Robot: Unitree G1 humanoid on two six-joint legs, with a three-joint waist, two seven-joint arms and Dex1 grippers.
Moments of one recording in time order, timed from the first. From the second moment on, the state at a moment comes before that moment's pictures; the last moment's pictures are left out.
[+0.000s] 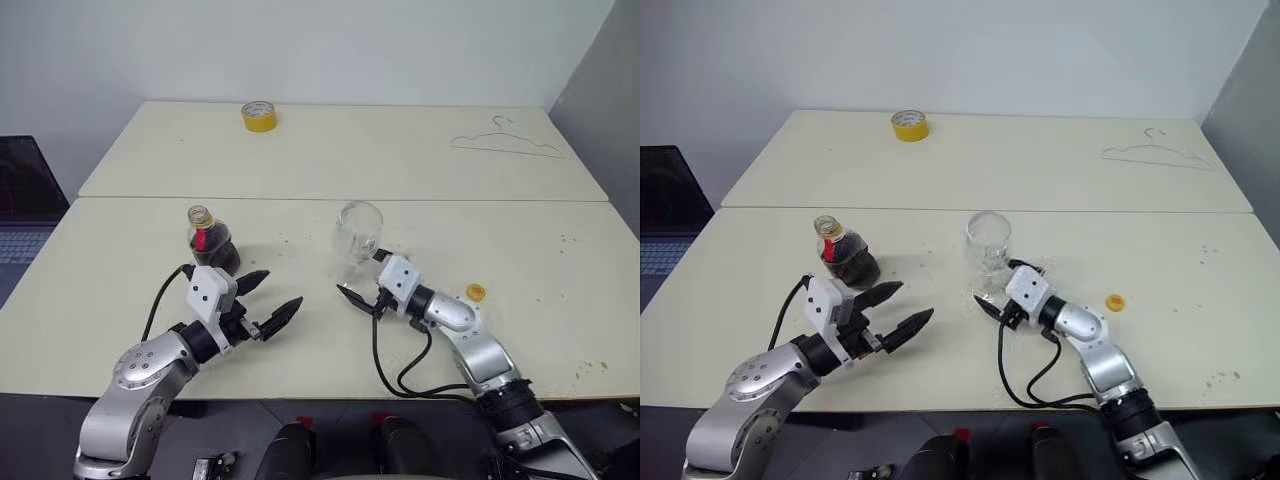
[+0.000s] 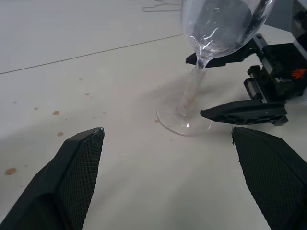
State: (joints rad) left arm 0.10 0.50 0.13 -0.46 -0.47 0.42 -0.67; right arm -0.28 -0.28 0.28 0.03 -0.06 -0.05 0.61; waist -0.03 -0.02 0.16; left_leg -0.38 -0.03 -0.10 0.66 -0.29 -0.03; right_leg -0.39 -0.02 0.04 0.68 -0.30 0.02
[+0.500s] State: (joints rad) left arm 0.20 0.42 0.17 -0.45 -0.42 0.33 -0.55; right arm -0.11 -0.53 0.13 -0.50 0.23 0.31 0.75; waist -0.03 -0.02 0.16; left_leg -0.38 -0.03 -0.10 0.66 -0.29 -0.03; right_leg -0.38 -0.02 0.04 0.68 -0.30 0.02
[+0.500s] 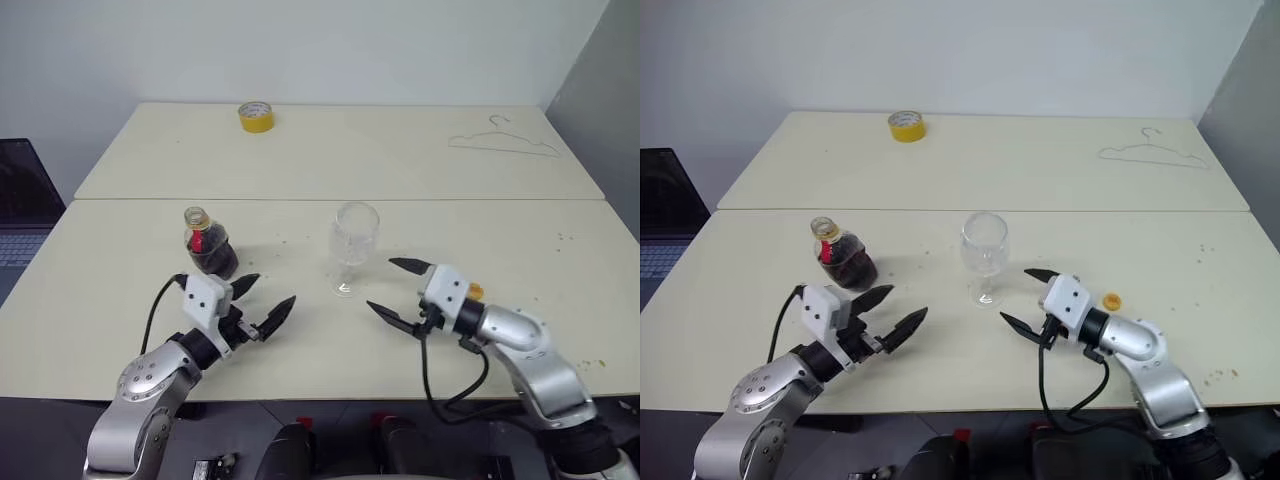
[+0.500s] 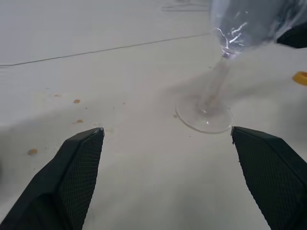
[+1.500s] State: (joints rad) left arm -0.03 0.48 0.28 -0.11 -0.31 0.19 -0.47; right arm -0.23 -0.57 0.14 -0.66 0.47 0.62 0.74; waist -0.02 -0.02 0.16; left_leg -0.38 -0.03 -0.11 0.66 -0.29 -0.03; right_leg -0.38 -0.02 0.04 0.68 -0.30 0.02
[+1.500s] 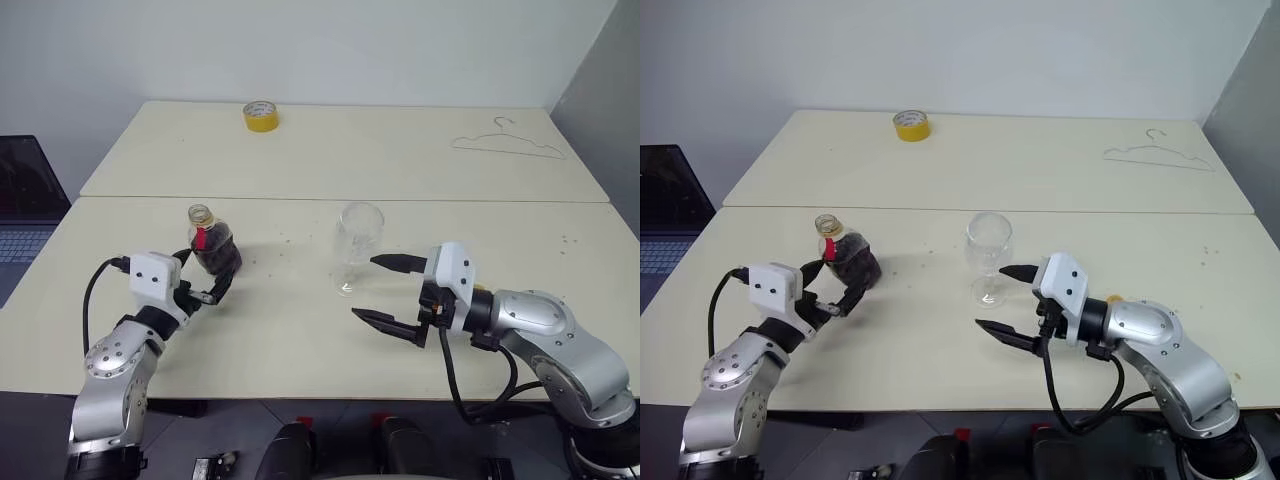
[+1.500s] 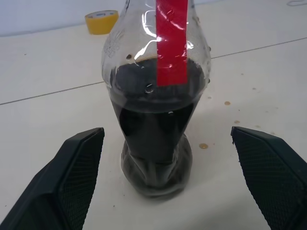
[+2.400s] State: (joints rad) left arm -0.15 0.45 0.21 0.04 -0.25 0.12 -0.47; right arm -0.26 -0.57 0.16 -0.65 0.45 0.60 0.72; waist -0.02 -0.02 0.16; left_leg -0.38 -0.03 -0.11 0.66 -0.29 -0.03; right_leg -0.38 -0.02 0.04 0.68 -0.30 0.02
